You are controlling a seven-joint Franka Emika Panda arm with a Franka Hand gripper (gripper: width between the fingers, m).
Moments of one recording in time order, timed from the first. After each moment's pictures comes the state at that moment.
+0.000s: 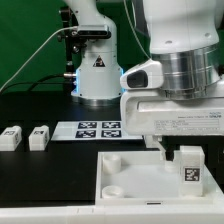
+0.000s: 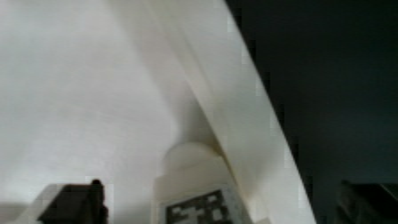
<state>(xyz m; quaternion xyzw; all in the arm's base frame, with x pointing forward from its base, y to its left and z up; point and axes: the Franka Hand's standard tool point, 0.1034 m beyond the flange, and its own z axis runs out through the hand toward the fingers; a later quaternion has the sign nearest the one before) 0.605 0.127 0.065 -0.99 0.16 0.00 0.07</state>
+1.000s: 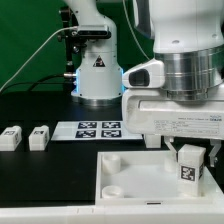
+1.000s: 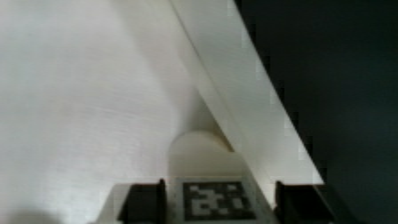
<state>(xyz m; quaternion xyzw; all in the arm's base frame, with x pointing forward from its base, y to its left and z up) 0.612 0.129 0.065 -0.94 0.33 0.01 0.07</state>
